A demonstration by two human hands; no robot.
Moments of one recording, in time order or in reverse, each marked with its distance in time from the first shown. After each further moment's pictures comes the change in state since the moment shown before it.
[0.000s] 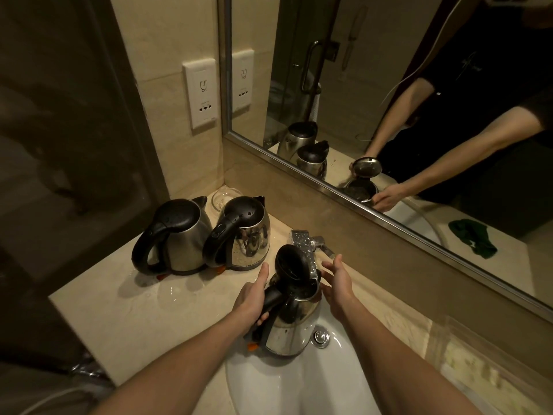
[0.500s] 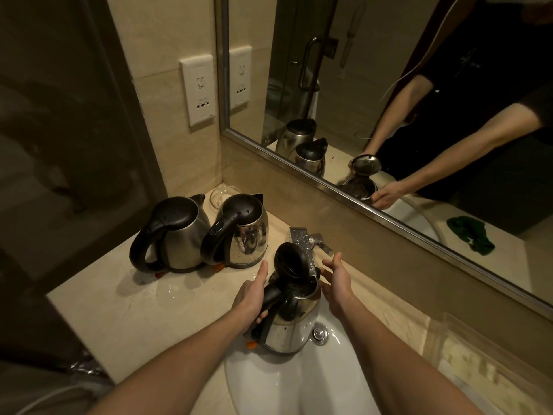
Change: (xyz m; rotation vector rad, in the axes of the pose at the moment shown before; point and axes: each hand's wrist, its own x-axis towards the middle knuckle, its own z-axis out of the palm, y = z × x) left_hand 0.002 -0.002 0.004 -0.021 0.007 0.011; right_hand -0.001 0.001 0.000 0.019 0.027 0.017
